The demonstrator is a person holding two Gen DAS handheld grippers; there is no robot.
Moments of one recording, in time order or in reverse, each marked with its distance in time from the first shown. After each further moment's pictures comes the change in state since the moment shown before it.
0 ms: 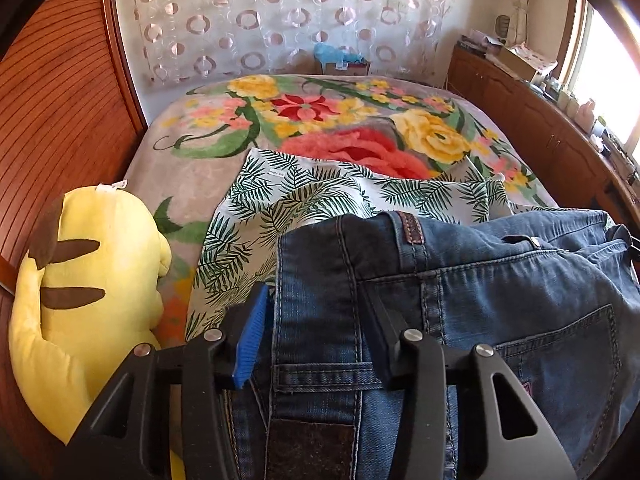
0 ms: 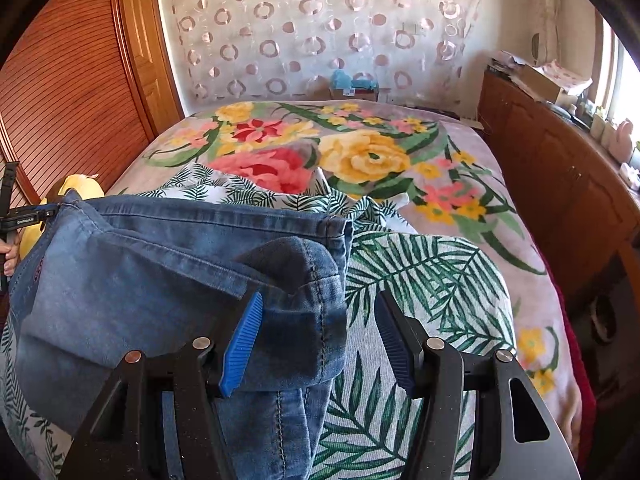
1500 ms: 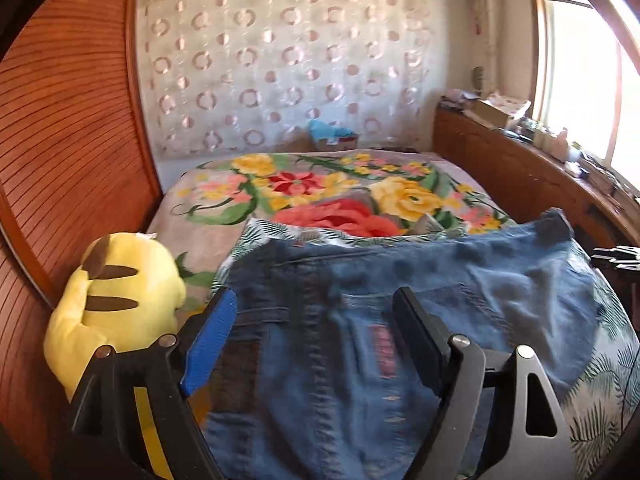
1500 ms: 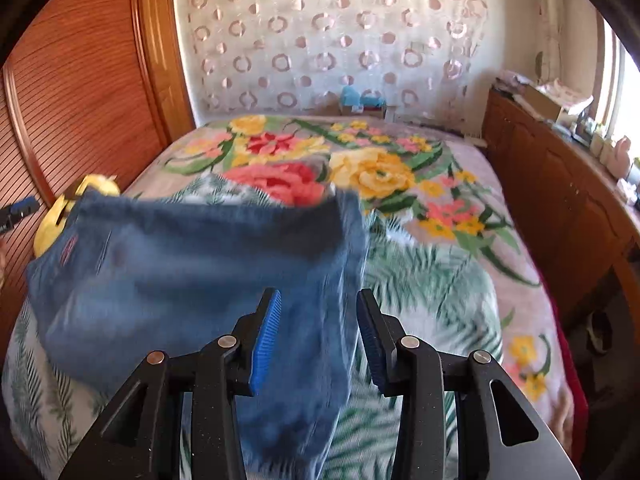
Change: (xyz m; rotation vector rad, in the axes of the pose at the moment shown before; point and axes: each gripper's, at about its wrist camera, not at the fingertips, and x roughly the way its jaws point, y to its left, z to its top) left arm -0.124 -0.060 -0.050 0.035 -0.288 0.014; right arm -0.052 0.022 -0.004 -0.035 -0.034 0.010
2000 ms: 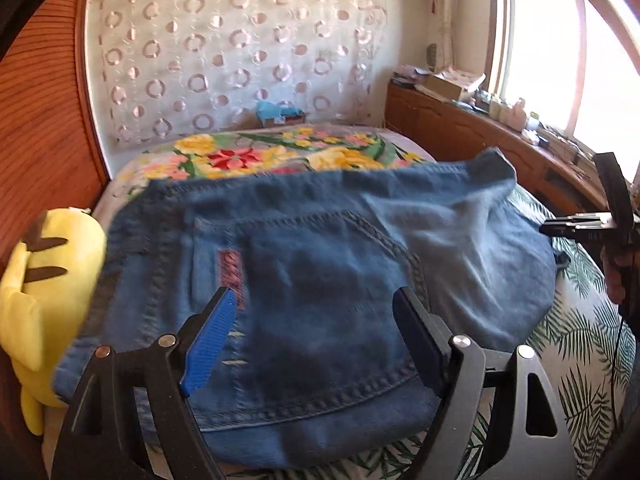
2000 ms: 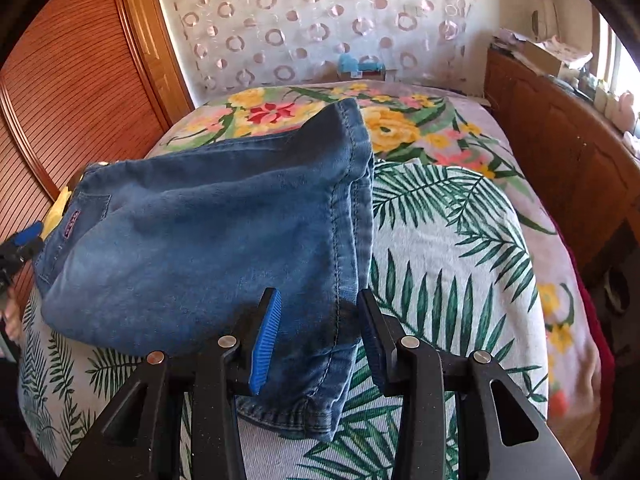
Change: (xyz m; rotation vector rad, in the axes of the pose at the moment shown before) left arm 0.015 -0.088 -0.055 0.051 0.064 -0.138; right arm 0.011 -0.012 -0.015 0.078 0.087 0.038
